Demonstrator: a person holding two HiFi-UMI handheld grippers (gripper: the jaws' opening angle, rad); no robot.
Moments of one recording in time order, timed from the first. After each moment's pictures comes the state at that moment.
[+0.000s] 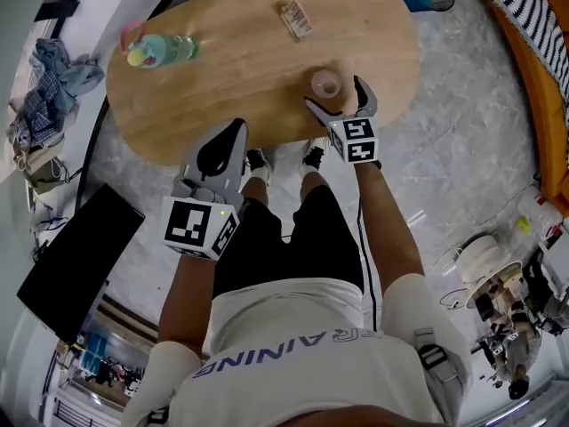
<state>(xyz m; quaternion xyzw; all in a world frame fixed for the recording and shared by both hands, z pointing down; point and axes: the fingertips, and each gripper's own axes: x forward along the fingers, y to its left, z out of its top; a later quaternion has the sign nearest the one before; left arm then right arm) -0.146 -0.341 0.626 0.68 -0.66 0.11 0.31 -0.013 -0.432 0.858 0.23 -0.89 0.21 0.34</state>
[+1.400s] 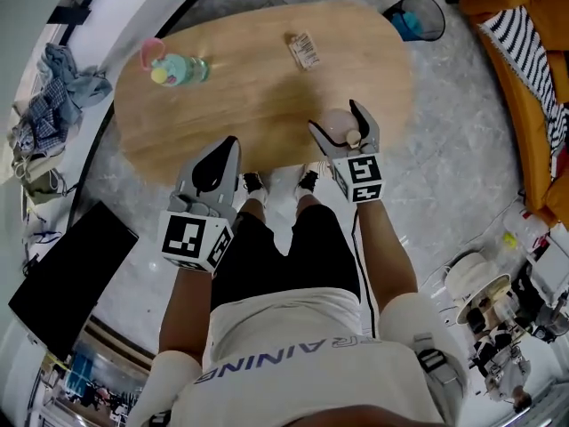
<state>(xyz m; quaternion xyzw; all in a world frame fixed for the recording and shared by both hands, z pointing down) -0.196 -0.321 0.598 0.66 -0.68 0.09 0.30 -0.051 -0.424 0.747 0.23 -0.92 0.16 0.29</state>
